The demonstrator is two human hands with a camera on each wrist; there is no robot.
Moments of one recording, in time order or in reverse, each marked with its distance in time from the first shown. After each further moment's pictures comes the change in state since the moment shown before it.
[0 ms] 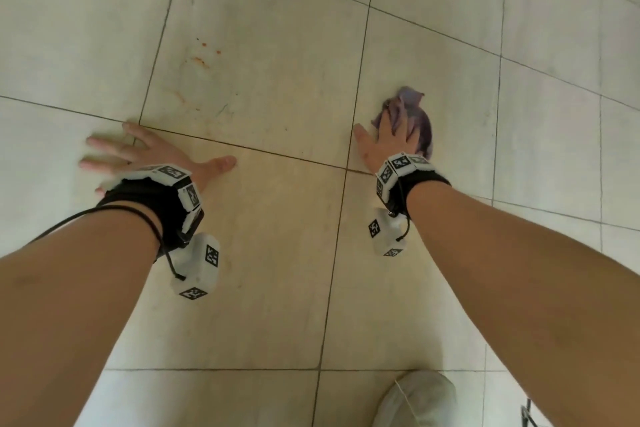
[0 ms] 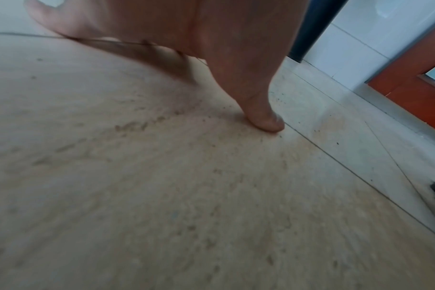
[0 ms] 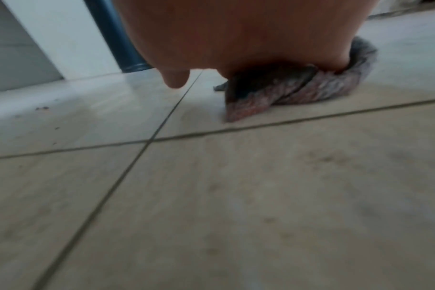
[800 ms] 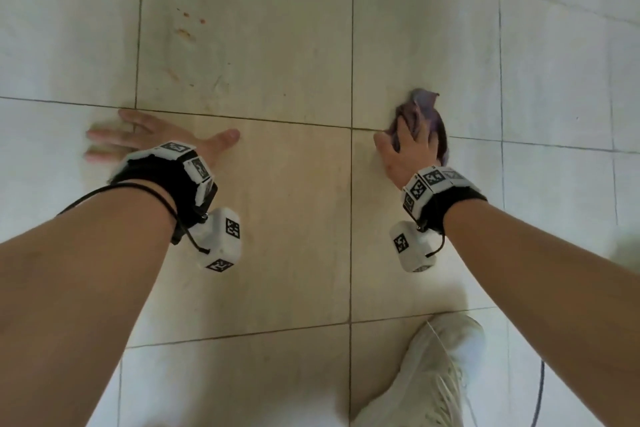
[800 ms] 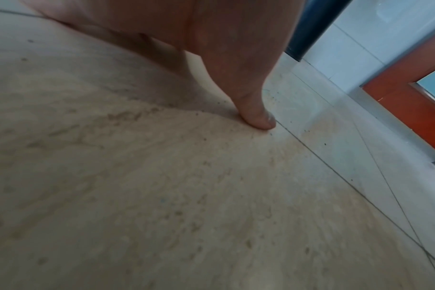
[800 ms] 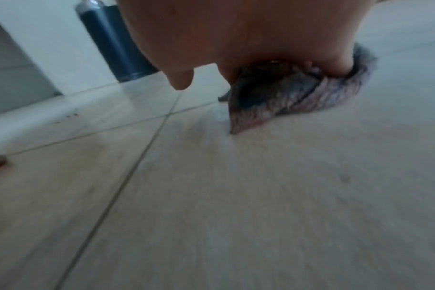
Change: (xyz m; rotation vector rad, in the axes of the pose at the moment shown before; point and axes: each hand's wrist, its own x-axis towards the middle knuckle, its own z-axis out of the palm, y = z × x) left_hand 0.000 -0.001 0.000 0.000 -0.014 -0.005; right_hand -0.056 0.055 0.043 0.129 0.041 0.048
